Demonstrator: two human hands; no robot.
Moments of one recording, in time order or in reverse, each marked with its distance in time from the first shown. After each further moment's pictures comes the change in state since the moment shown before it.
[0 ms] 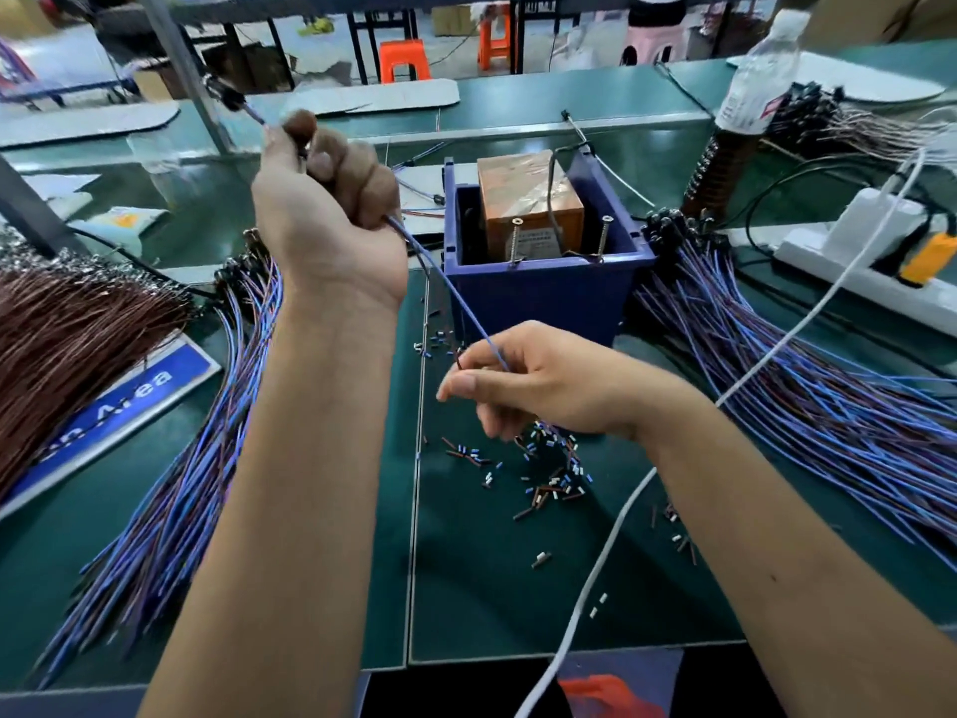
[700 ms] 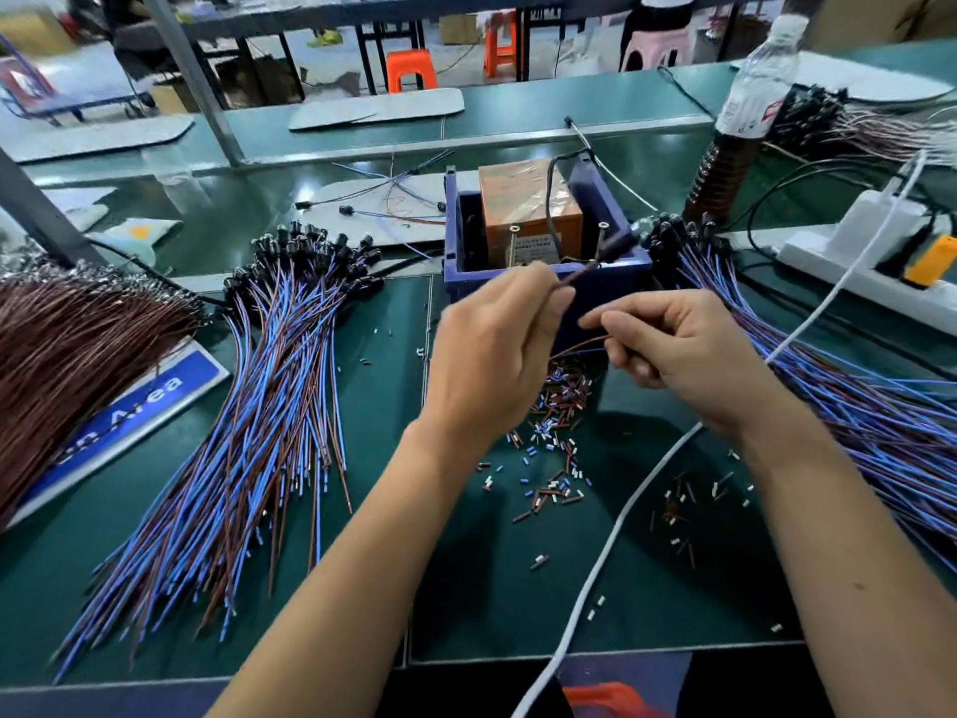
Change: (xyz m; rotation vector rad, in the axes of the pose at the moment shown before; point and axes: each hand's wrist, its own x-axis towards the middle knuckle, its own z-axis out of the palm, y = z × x) left_hand -0.059 -0.080 -0.057 1.374 -0.742 0.803; right_hand -0.043 0.063 -0.049 0.301 0.591 -0.145
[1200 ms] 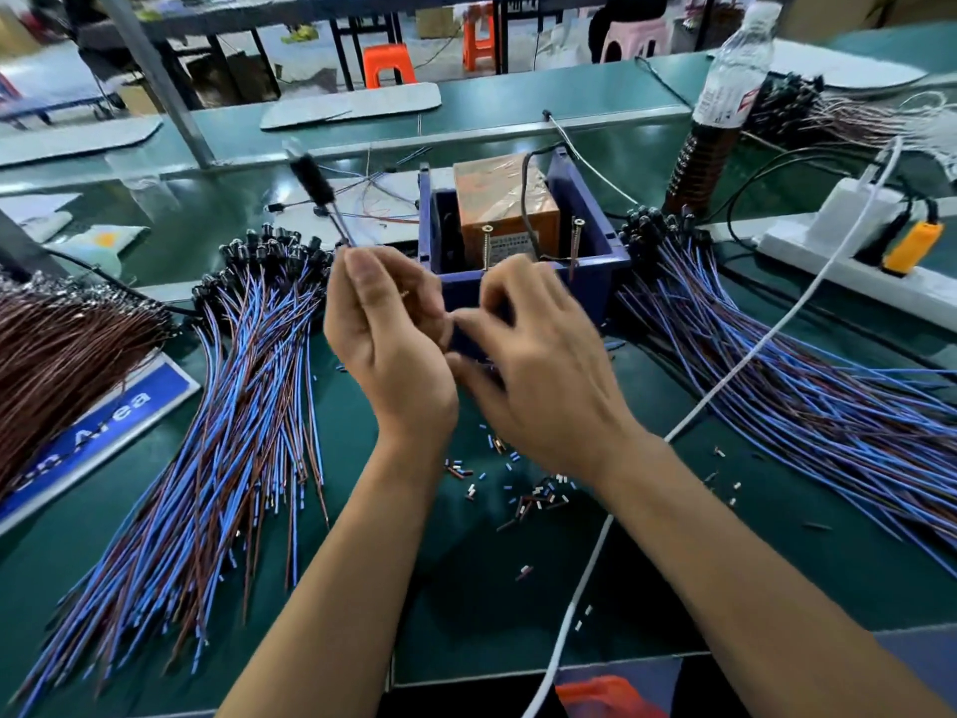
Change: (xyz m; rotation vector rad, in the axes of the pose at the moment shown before) left_hand 0.012 0.004 -0.001 -0.747 0.677 -0.471; right_hand -0.002 -0.033 0.091 -0.995 0.143 -0.640
